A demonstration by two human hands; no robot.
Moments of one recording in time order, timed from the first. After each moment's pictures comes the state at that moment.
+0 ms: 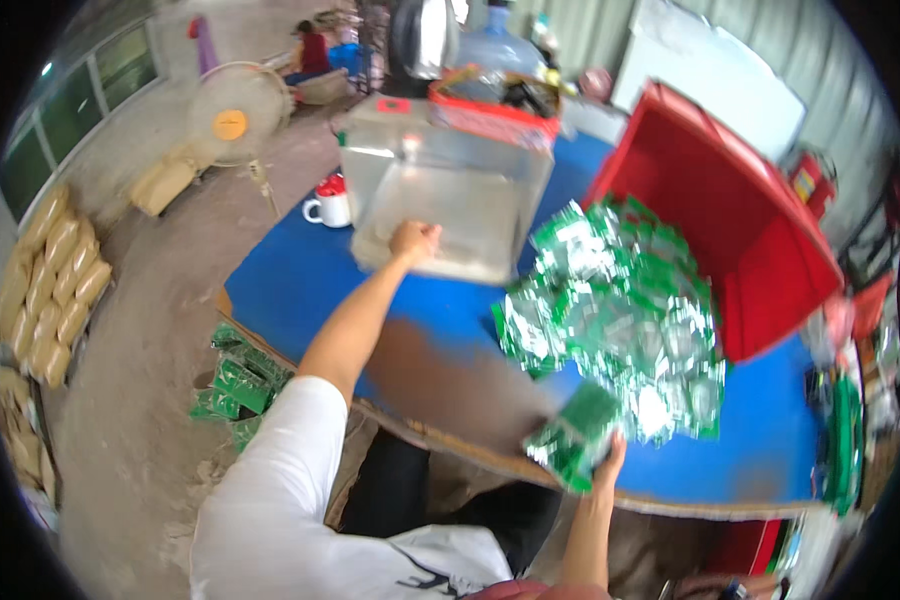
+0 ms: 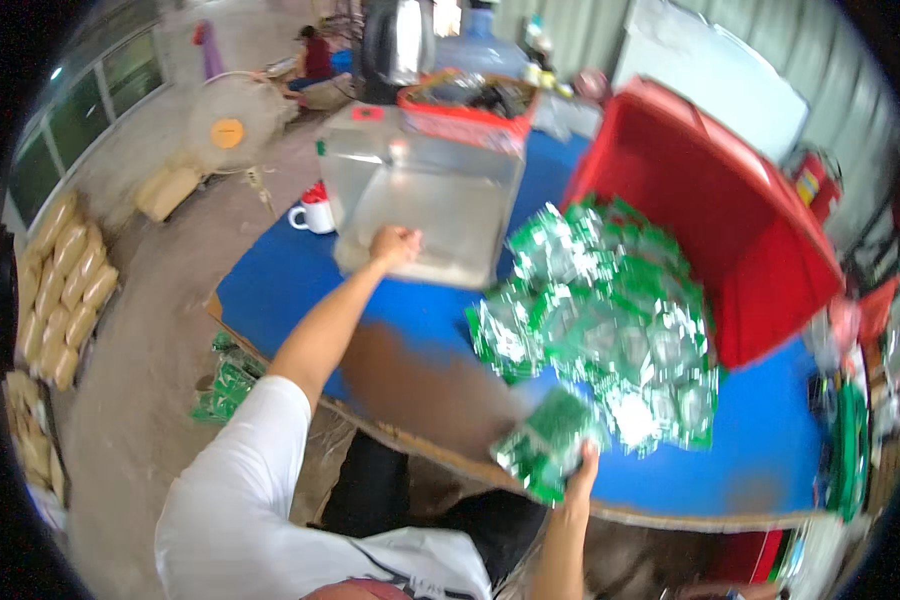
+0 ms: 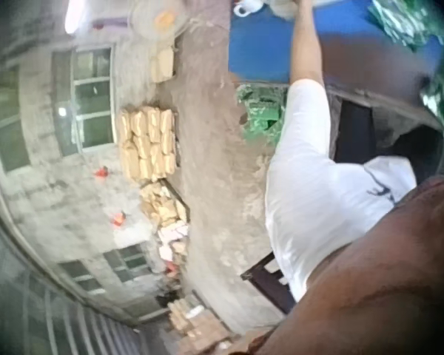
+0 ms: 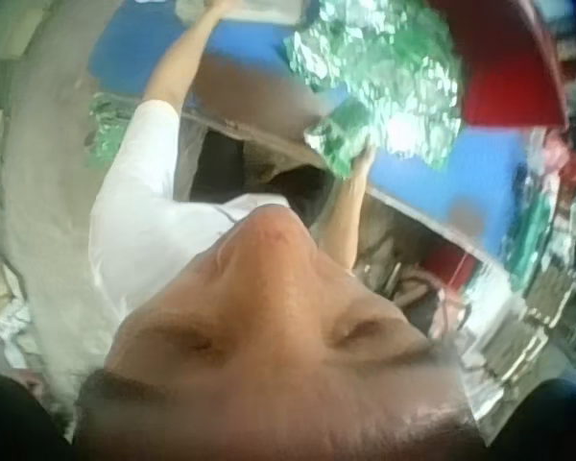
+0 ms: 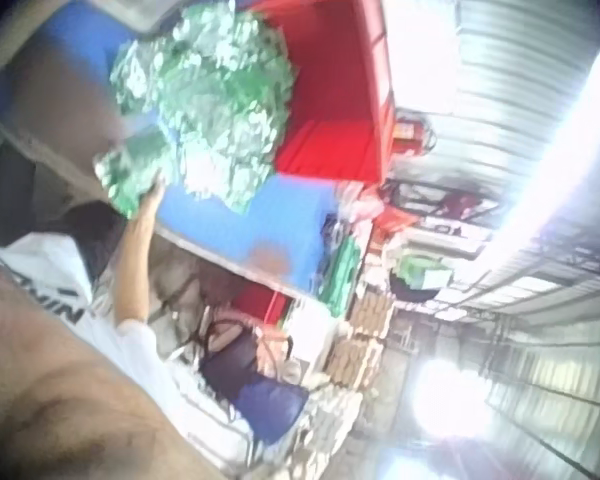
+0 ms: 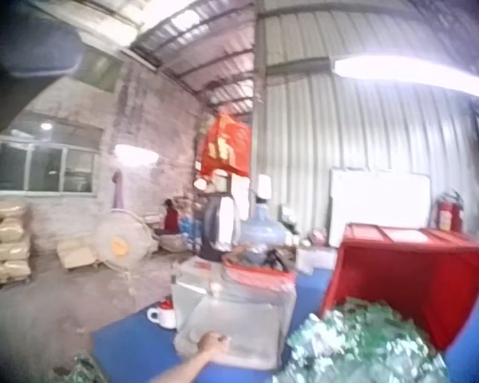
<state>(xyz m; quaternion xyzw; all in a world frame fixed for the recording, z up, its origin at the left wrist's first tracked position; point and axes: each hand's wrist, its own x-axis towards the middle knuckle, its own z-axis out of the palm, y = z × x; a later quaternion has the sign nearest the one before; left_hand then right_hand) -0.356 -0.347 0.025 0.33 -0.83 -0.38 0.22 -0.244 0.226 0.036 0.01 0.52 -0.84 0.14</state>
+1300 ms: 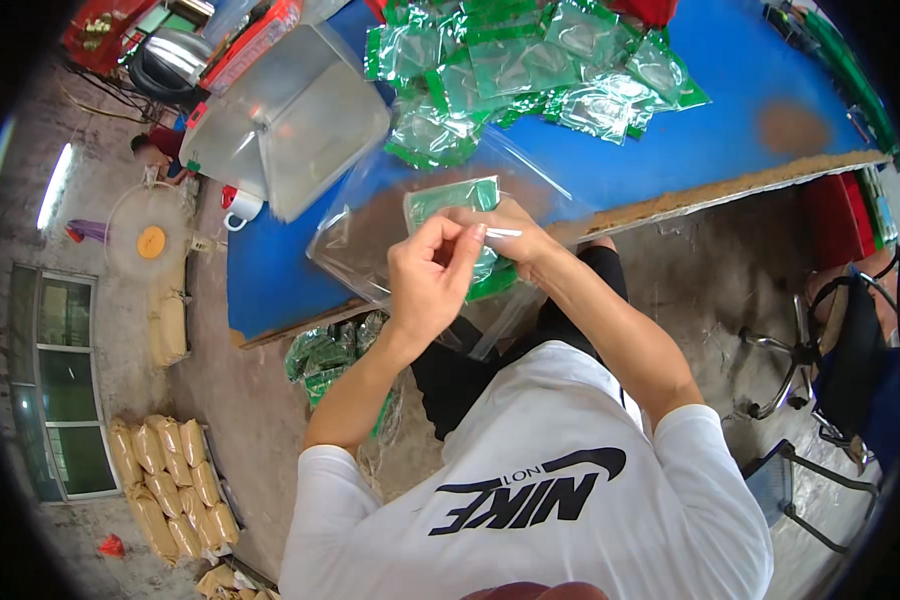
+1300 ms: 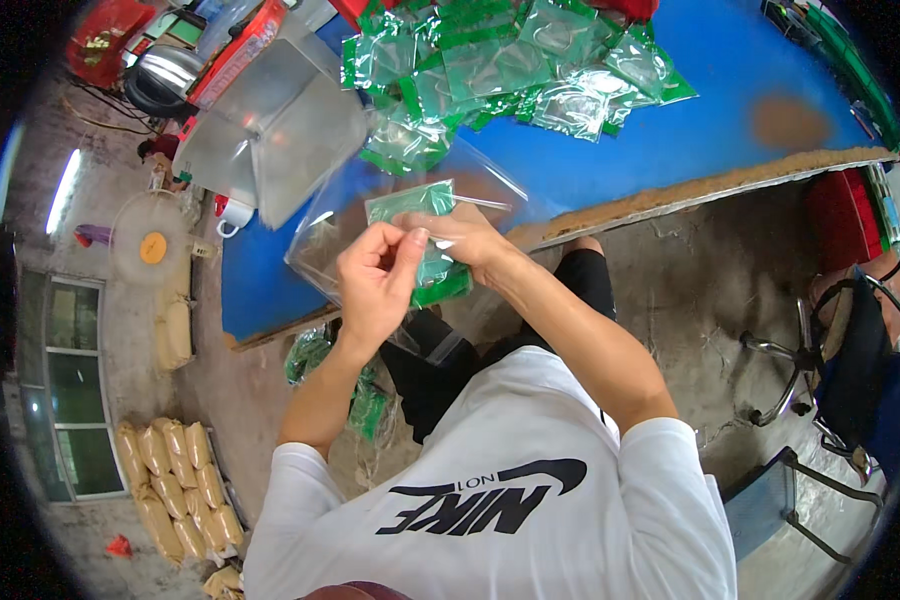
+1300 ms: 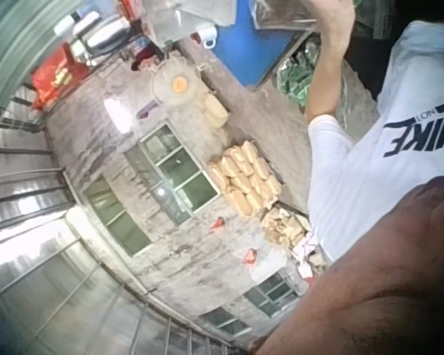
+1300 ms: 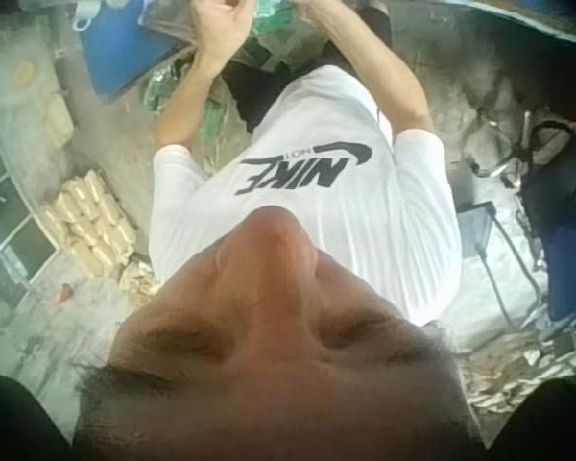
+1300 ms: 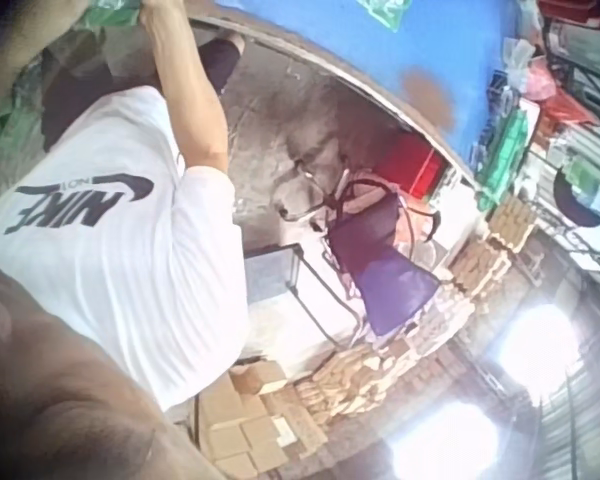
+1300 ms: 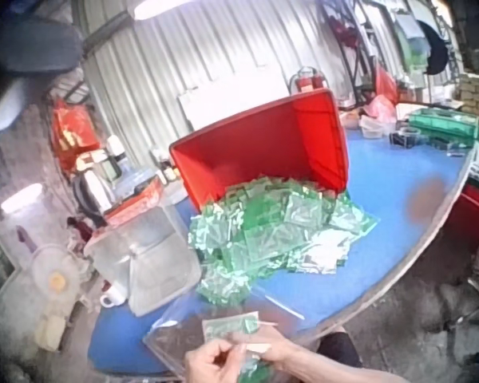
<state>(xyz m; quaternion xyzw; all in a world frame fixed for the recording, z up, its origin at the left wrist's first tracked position) -0.098 0.022 0.171 -0.08 -0.84 -0.52 0.15 -0.172 0.150 0.134 -0.05 0.57 -0.76 0.32</state>
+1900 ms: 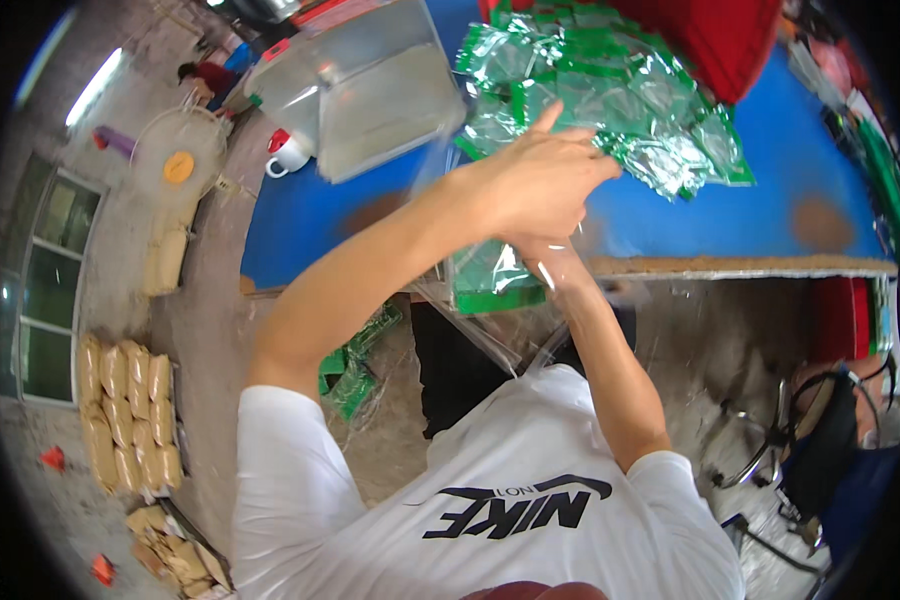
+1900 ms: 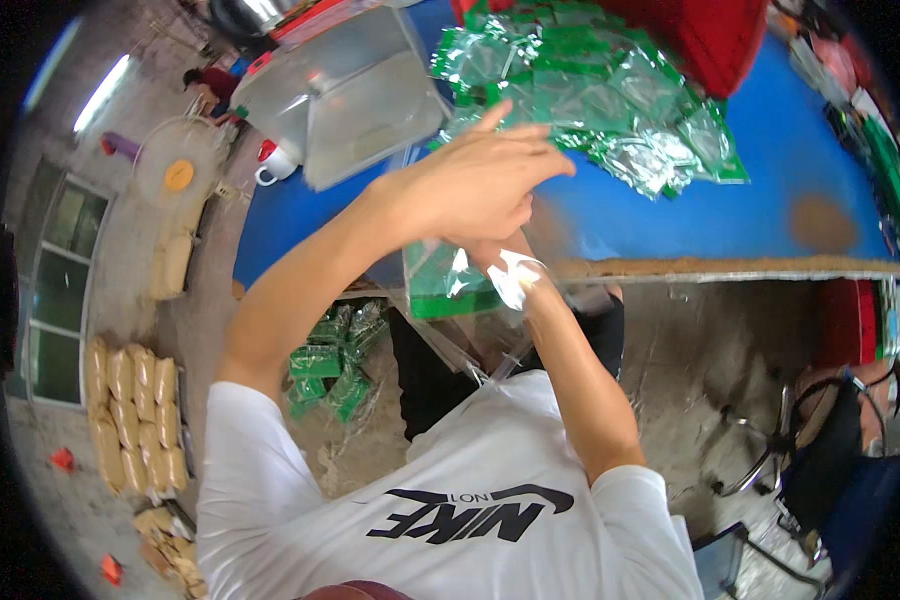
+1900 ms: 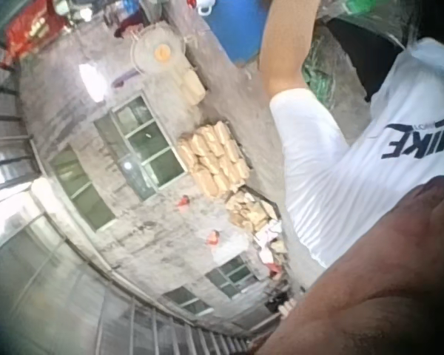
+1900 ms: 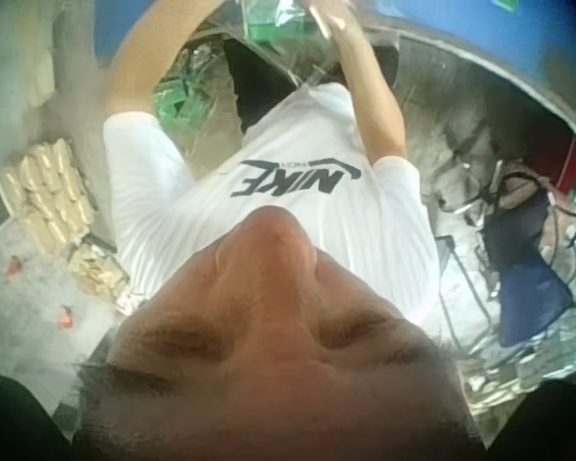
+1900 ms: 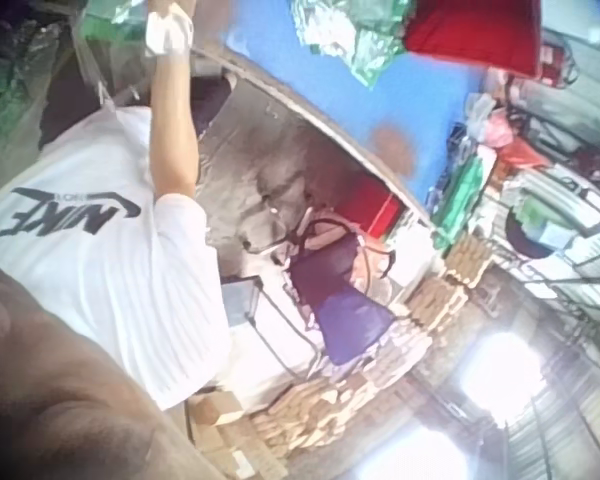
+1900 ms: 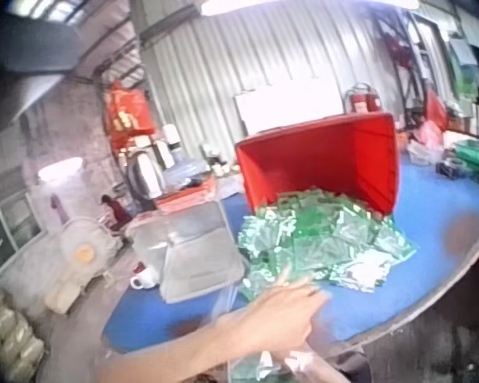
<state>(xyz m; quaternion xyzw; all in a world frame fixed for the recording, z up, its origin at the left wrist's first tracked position) -0.190 0.037 0.253 -0.40 -0.91 -0.02 0.08 -0.162 0.130 0.156 -0.12 0.65 -0.72 0.20</state>
